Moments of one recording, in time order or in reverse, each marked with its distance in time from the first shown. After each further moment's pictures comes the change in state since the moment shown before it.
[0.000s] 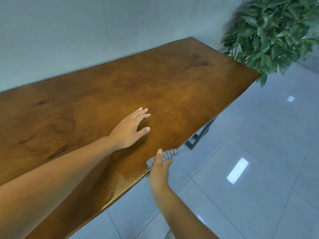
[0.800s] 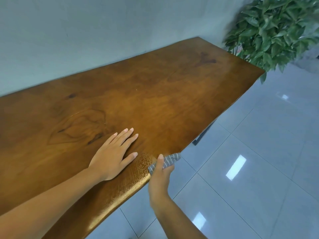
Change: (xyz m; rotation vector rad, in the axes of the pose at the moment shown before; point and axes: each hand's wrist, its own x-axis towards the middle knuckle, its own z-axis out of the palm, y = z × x) left_hand -0.178 -0.078 -0.021 0.345 -0.021 0.048; right_hand -0.095 0.060 0.062 0.011 0.107 0.021
